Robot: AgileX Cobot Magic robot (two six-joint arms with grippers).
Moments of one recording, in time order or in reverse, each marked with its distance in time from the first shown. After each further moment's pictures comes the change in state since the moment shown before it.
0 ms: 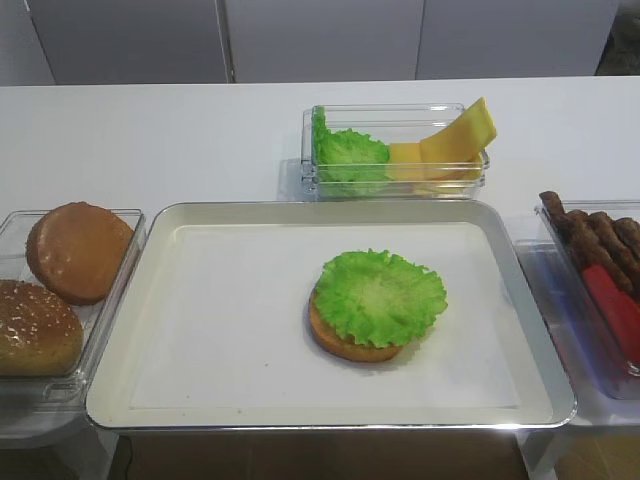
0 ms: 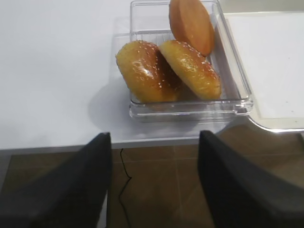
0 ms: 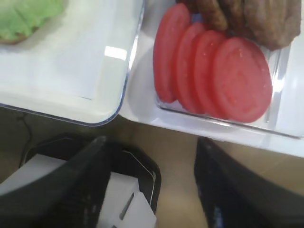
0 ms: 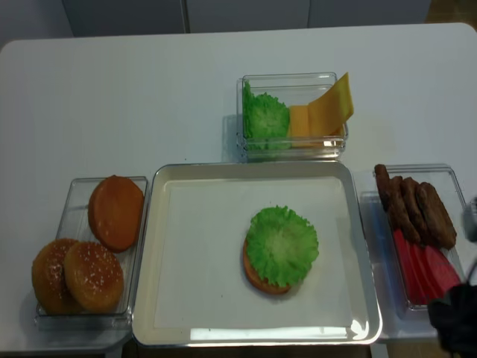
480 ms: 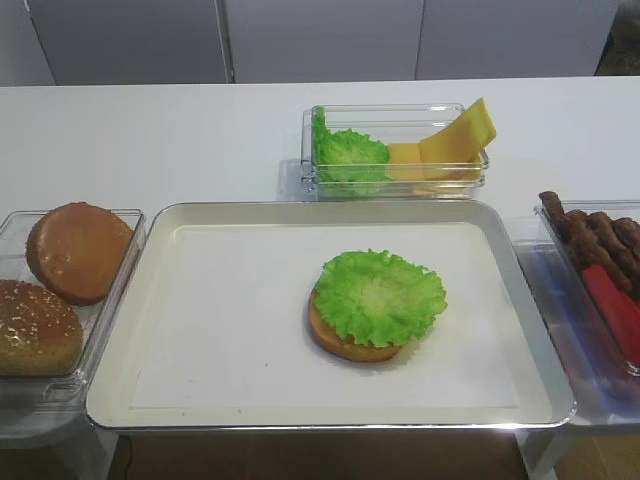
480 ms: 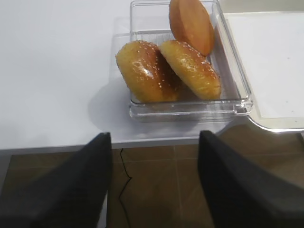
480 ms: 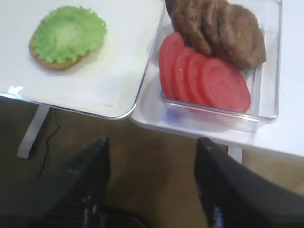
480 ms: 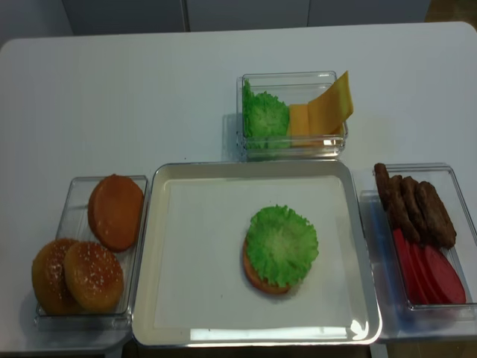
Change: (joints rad) left arm 0.000 0.000 0.000 0.000 0.000 0.000; right arm 0.000 -0.516 0.044 0.008 0.131 0.000
